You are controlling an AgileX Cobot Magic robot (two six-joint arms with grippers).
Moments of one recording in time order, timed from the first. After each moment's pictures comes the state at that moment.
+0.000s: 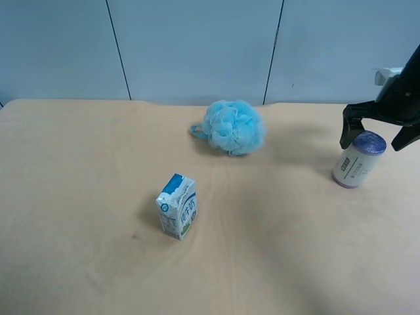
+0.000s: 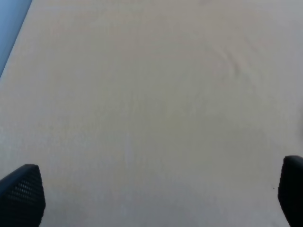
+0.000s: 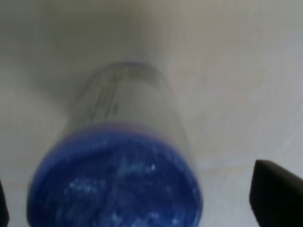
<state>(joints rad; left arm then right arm) 0.07 0.00 -0.51 0.01 1.05 0.04 -0.12 1.83 -1.28 0.07 0.97 -0.07</state>
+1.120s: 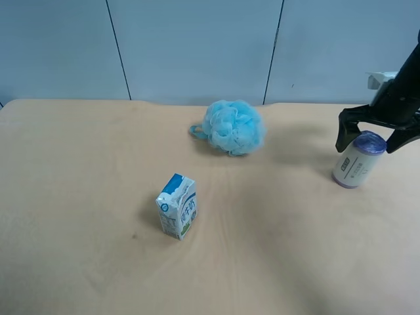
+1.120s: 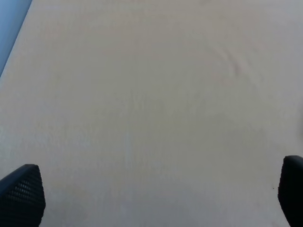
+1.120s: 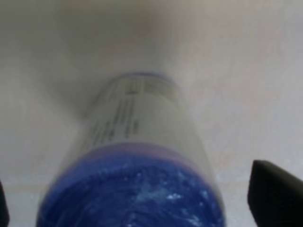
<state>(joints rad) 0.07 0.00 -0.51 0.01 1.05 0.04 -0.12 1.86 -1.28 0.10 0.96 -0.13</state>
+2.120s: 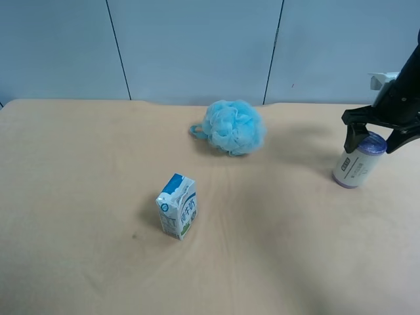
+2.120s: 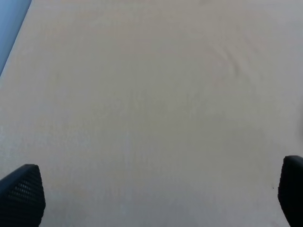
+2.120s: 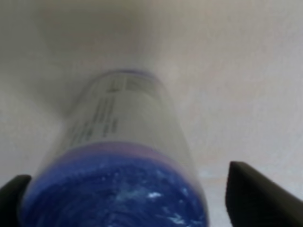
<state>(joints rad) 0.07 0.00 -0.51 0.01 1.05 0.04 -0.12 1.86 -1.28 0.07 0.96 -0.10</state>
